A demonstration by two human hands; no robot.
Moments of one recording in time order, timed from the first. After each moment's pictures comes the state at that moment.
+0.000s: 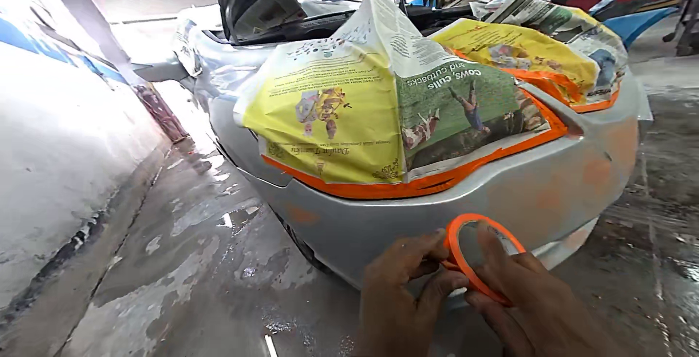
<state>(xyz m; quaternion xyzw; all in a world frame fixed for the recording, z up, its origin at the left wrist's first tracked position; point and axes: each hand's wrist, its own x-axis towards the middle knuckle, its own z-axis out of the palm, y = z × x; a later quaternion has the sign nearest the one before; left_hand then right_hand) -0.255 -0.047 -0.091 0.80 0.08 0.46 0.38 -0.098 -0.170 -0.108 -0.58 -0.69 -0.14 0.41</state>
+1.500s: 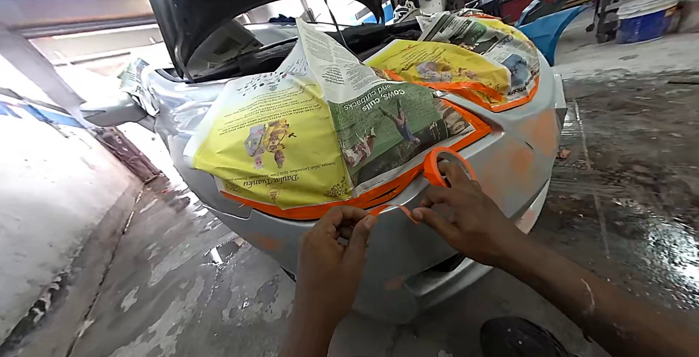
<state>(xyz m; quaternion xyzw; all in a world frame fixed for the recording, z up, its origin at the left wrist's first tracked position) -0.242 -0.026 -0.034 0.84 0.25 0.41 0.27 -0.023 -0.126 -0.083 -0.67 -0.57 -0.13 0.46</state>
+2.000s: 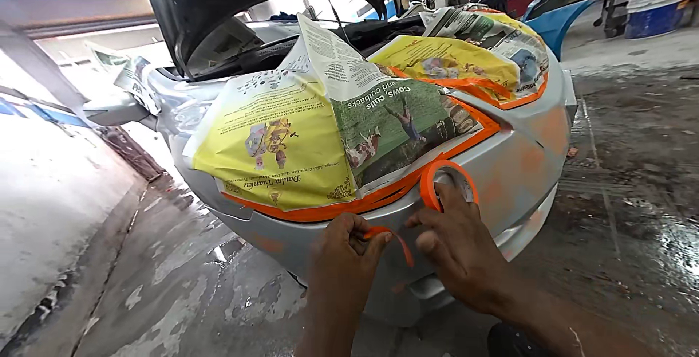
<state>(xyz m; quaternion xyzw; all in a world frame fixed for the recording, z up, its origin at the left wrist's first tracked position) -0.233 -0.011 -0.060 0.85 0.27 0.45 0.04 -0.067 -0.121 -0.101 -0.64 -0.55 -0.15 0.51</state>
